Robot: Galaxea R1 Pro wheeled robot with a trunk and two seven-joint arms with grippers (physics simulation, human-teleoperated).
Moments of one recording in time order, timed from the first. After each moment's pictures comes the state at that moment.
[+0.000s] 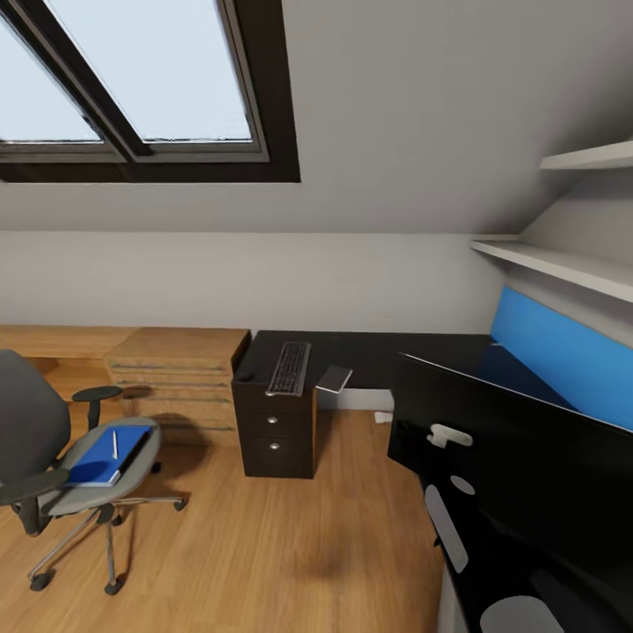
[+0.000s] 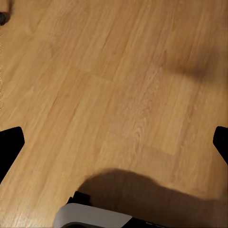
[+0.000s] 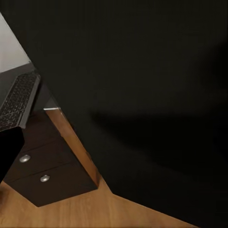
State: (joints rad) left arm -0.01 0.15 -0.57 -0.62 0.82 -0.27 0.23; right arm -0.47 0.04 0.00 -1.04 -0.29 0.10 -0.18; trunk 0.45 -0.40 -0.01
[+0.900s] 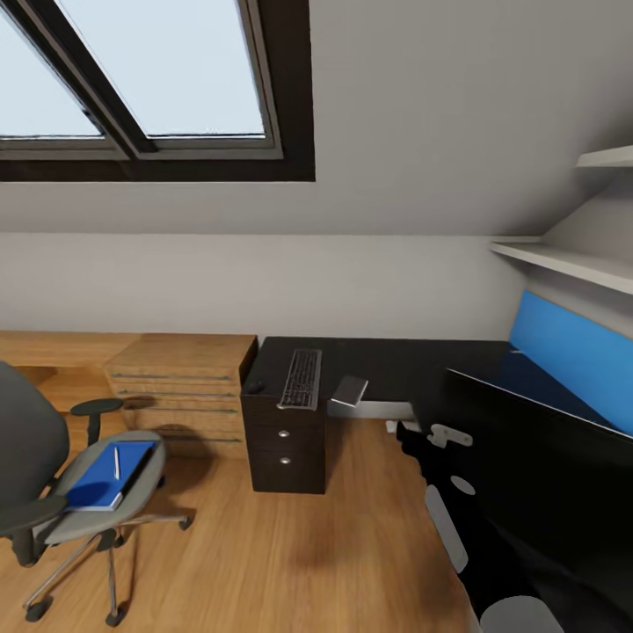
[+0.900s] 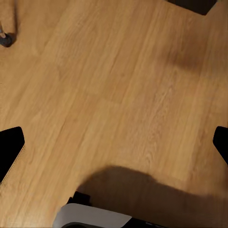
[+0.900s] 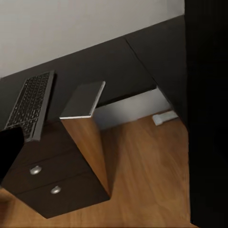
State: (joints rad) left arm -0.01 0.15 -0.57 -0.62 0.82 -0.27 0.23; right arm -0.47 0.04 0.00 -1.04 -0.29 0.10 -0.18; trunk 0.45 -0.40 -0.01
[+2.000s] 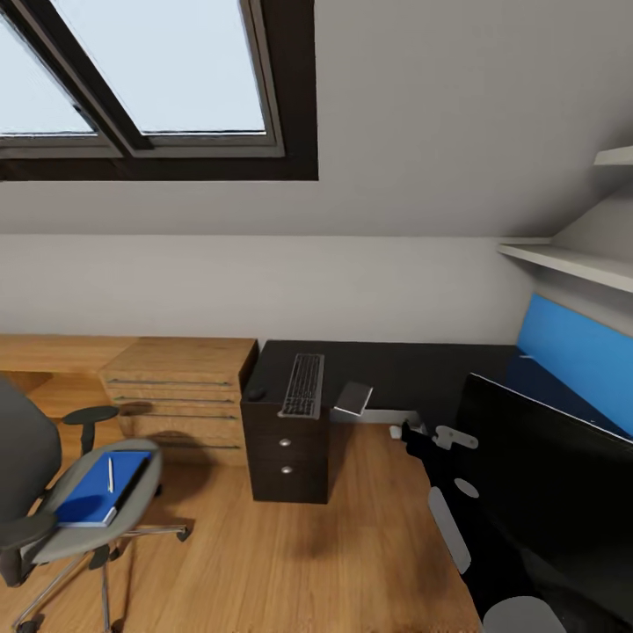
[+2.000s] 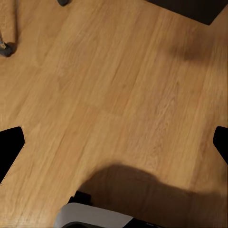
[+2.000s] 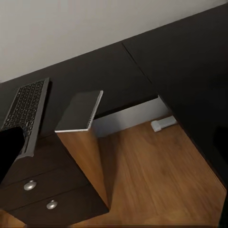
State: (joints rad) left arm -0.01 0.15 -0.56 -0.62 0.82 -0.27 0.23; right arm -0.47 0.03 -0.02 -1.02 -0.29 0.07 -0.19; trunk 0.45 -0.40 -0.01
